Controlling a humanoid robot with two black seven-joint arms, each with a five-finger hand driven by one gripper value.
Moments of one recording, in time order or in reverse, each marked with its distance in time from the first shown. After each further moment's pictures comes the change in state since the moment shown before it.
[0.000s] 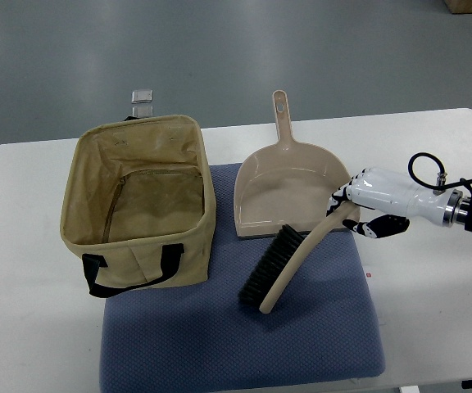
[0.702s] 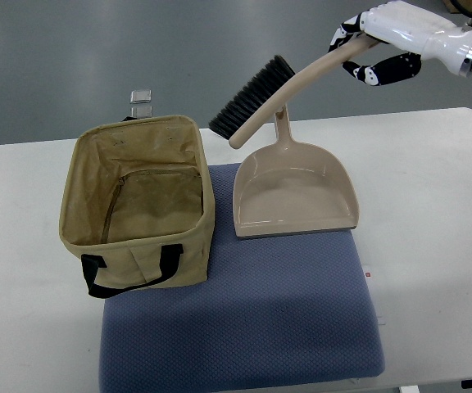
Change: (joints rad) left arm 0.000 0.000 0.000 0.000 0.000 0.000 0.000; right arm 0.290 0.065 0.265 -0.186 0.150 0.234 0.003
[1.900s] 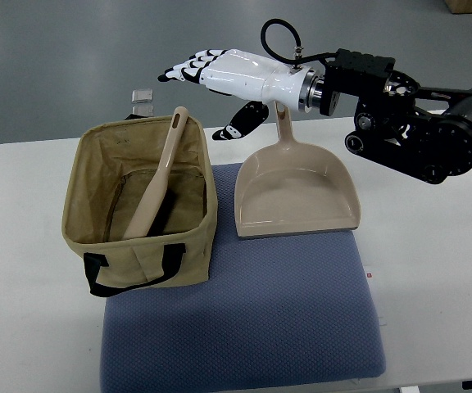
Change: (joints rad) left arm 0.000 0.000 0.000 0.000 0.000 0.000 0.000; right arm 0.026 0.474 -0.037 -0.172 -0.104 0.005 -0.005
